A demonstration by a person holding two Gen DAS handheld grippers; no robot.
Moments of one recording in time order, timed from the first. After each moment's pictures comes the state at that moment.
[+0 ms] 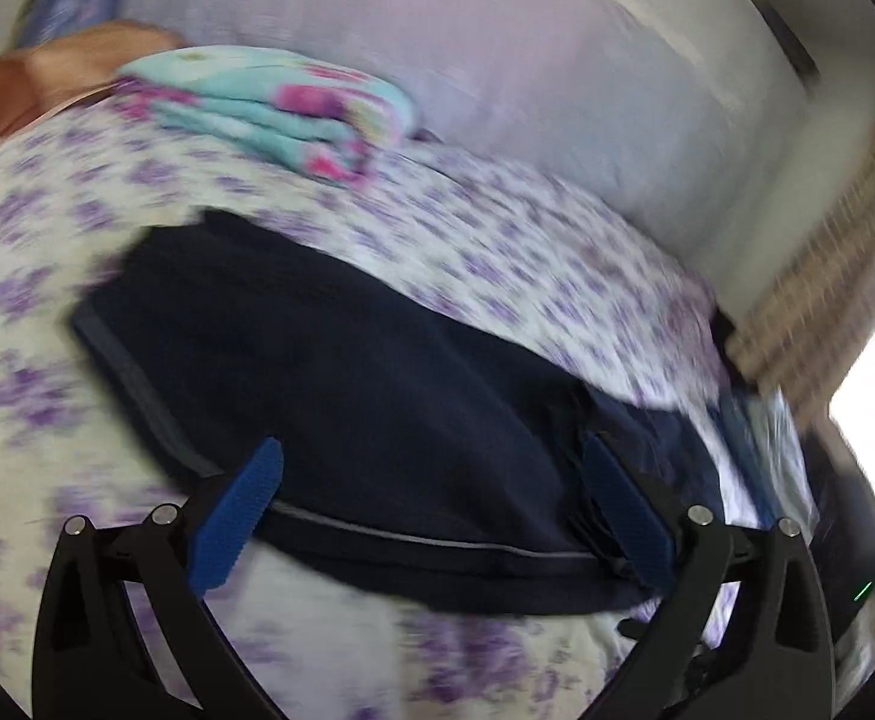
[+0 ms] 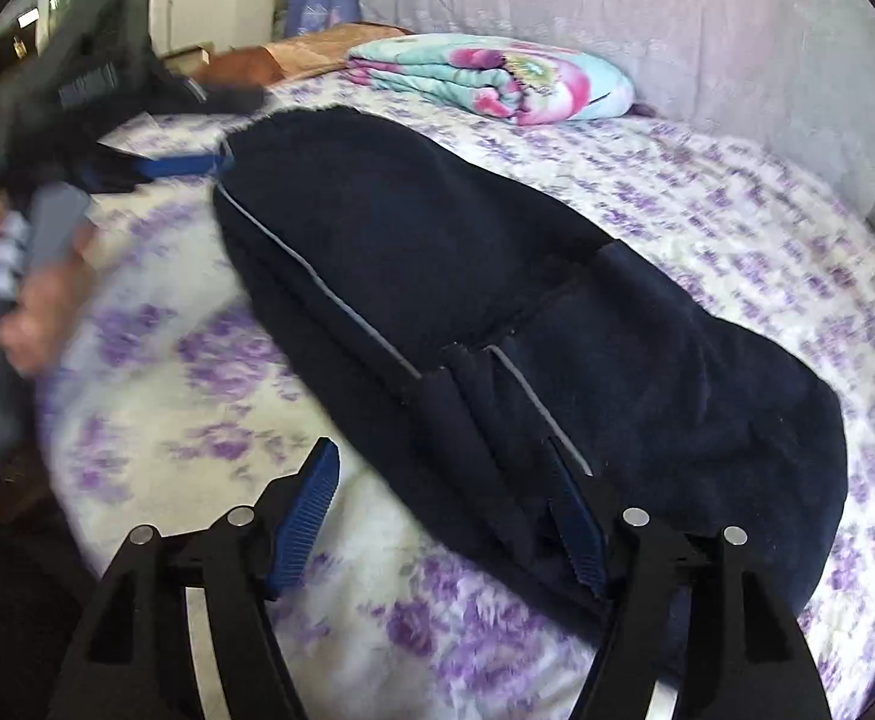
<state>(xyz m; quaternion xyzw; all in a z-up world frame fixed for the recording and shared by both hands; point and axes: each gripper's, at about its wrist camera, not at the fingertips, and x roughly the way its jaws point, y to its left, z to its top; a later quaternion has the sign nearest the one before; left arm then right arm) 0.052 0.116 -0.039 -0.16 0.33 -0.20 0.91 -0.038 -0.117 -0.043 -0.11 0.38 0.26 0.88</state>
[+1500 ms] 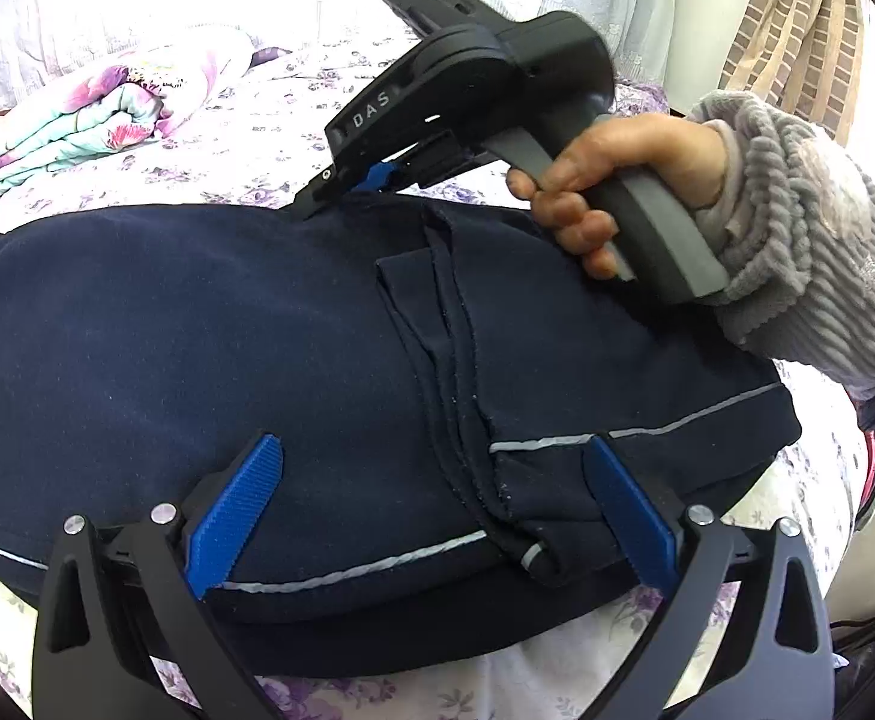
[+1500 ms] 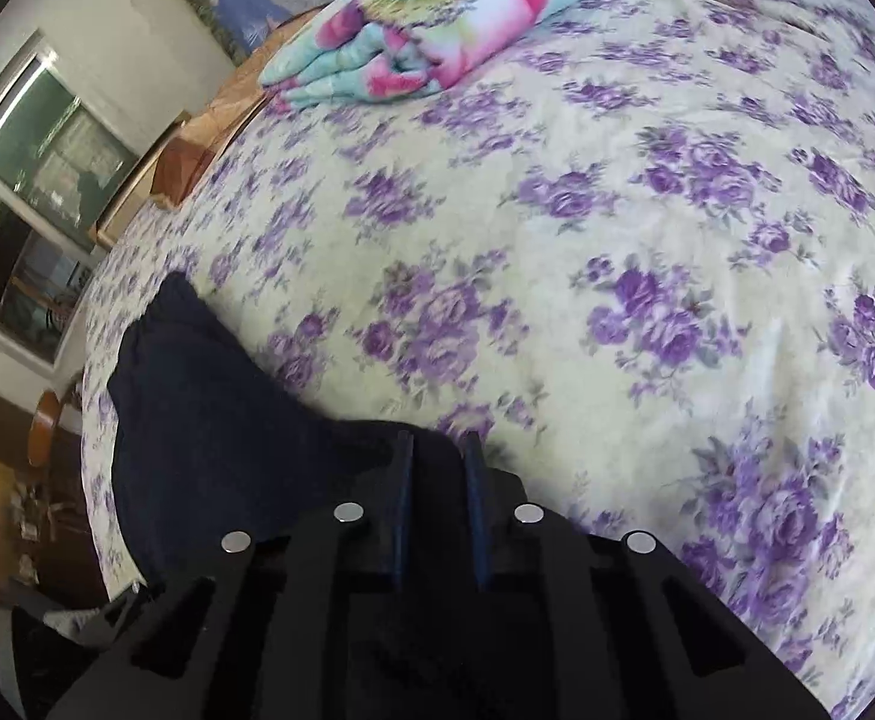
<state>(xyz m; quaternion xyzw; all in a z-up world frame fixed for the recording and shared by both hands) 0.070 -0.013 -0.085 0.02 0.39 -0.25 0.88 0.253 -0.127 -0.073 0.05 0.52 0.33 0.79</state>
